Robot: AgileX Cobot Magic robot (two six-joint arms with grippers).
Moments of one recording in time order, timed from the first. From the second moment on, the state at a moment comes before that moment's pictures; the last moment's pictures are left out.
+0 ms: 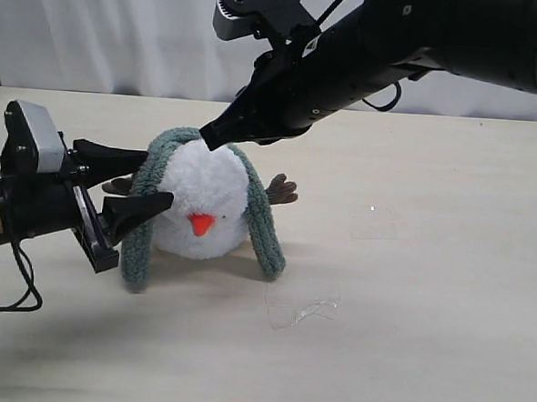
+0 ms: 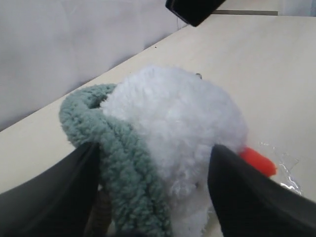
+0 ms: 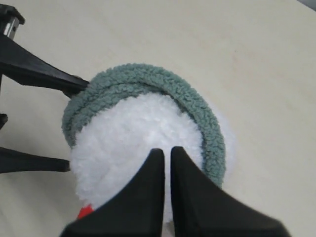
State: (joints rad) left arm -0.07 1.81 -0.53 0.99 -1.14 -0.20; right arm 0.58 1.78 -1.45 0.34 0.63 -0.39
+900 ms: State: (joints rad) left arm -0.07 1.81 -0.53 0.93 -1.05 -0.20; right arm 0.58 1.87 -1.45 0.58 0.63 -0.61
